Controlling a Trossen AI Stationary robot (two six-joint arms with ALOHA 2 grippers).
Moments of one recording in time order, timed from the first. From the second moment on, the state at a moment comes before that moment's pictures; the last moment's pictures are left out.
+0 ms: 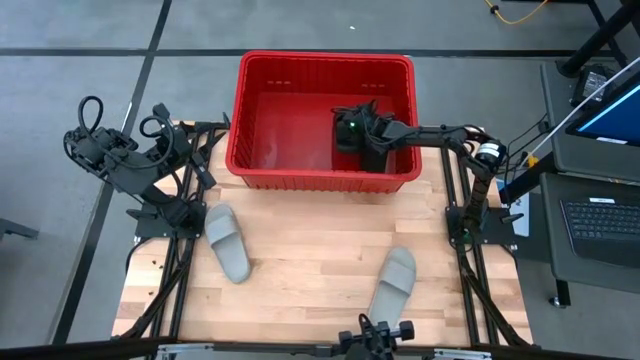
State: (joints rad) left arm -0.54 1.04 1.65 -1.13 -1.29 -0.07; right arm -0.55 1.88 1.24 -0.16 0.71 0.49
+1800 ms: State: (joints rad) left arm -0.54 1.04 1.65 -1.13 -1.28 -0.07; right arm -0.55 1.94 1.24 -0.14 0.57 0.38
